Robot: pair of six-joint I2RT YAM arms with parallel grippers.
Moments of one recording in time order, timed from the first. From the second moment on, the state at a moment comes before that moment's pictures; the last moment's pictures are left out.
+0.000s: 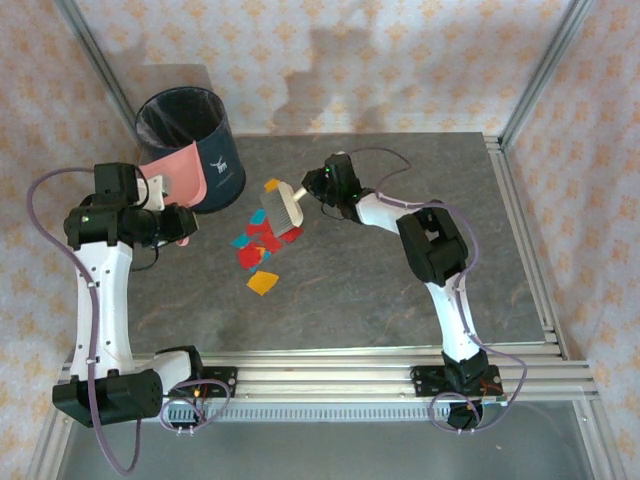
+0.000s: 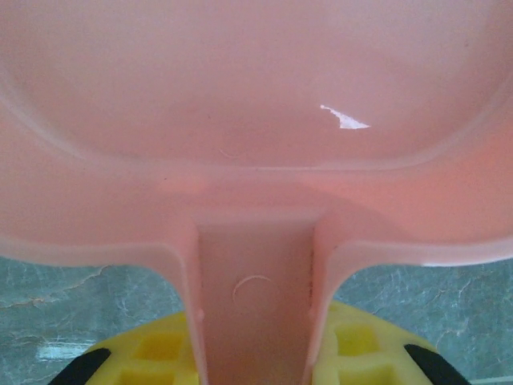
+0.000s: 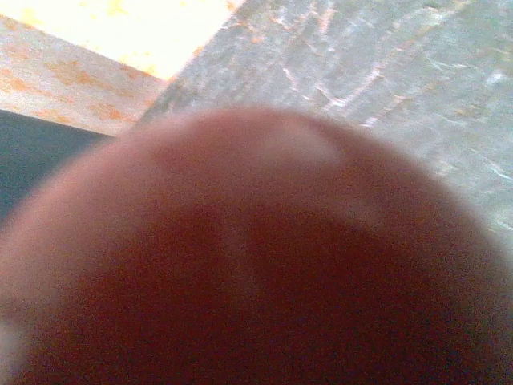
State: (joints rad) left arm 0.23 1.14 1.40 -1.30 0.37 -0.20; right arm 0.54 2.24 1.57 0.16 -0.15 0.98
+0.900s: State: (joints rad) left arm -0.17 1.23 1.38 -1.30 0.25 -0.21; right arm 0.45 1.70 1.07 0.00 0.17 0.65
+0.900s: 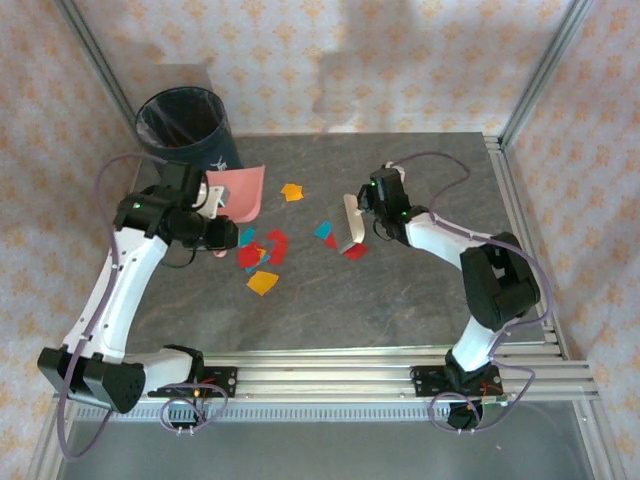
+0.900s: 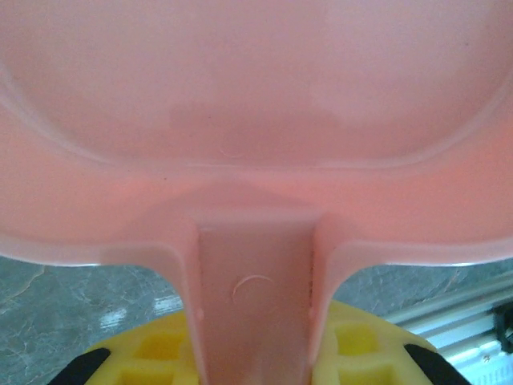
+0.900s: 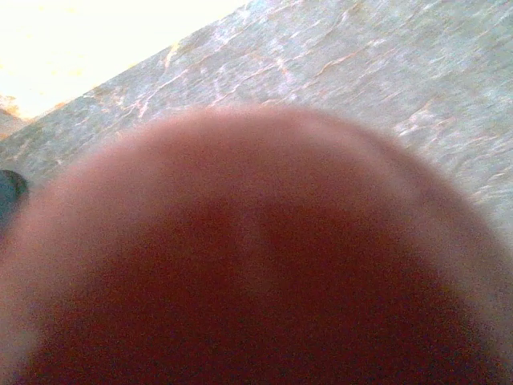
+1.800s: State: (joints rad) left arm -0.60 1.63 1.38 -1.31 0.03 -0.17; right arm 0.44 1.35 1.03 -0.24 0.36 0.41
